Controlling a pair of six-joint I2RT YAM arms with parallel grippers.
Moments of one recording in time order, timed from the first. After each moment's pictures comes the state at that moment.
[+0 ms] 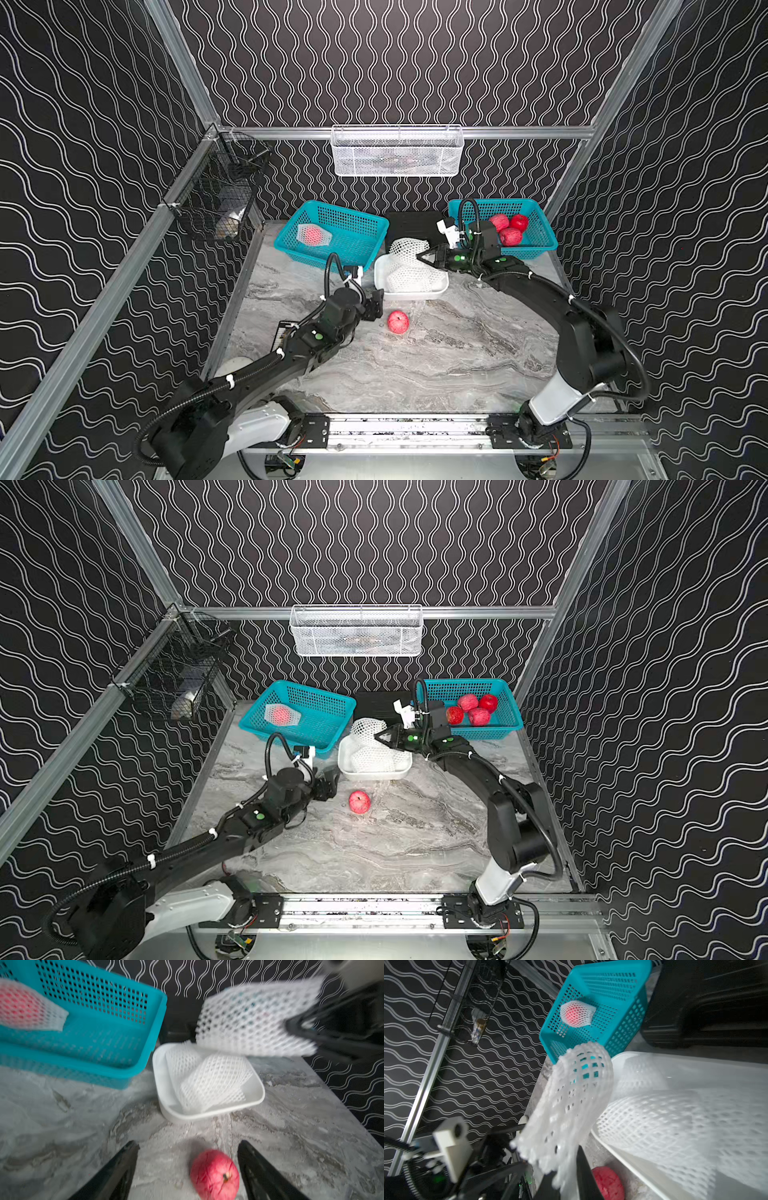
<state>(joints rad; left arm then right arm) -0.58 1.18 0.66 0.15 -0.23 -0.42 0.34 1.73 1.25 -0.07 -0.71 0.56</state>
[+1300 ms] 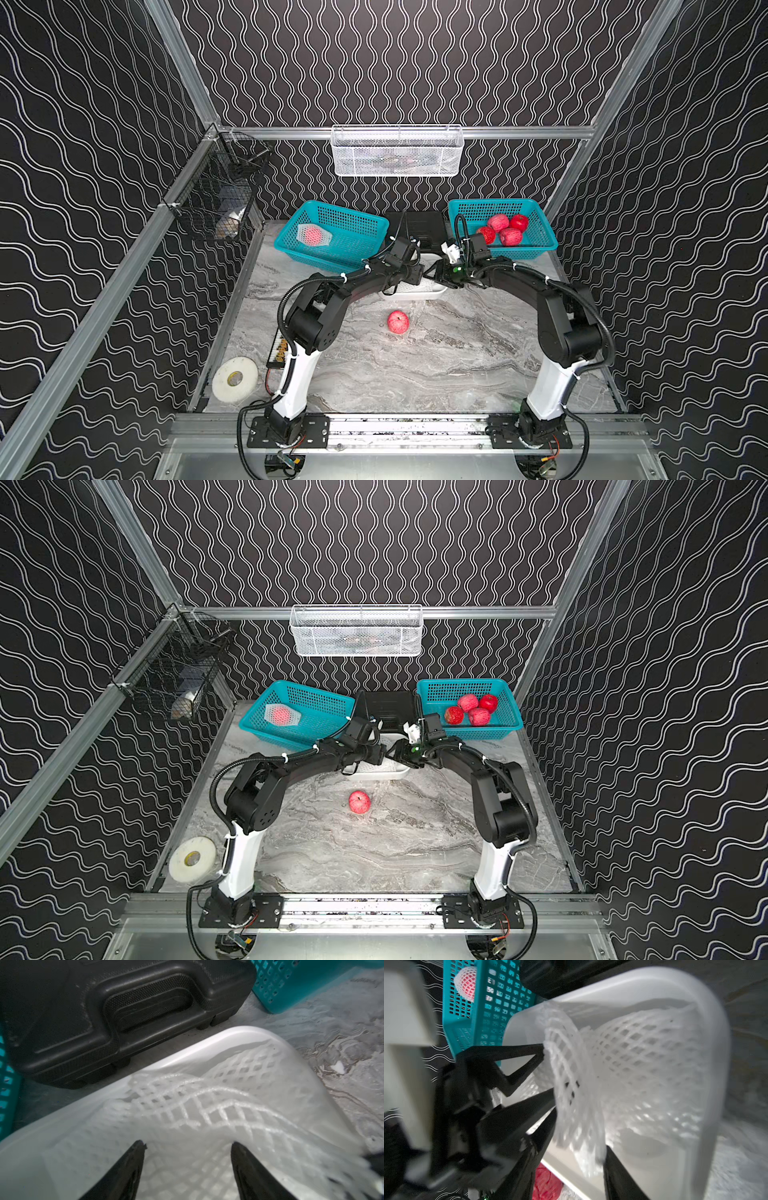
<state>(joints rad) -0.55 2.16 1.58 -0.19 -0.04 -0.18 0.31 1.82 1.26 -0.31 -0.53 0.49</state>
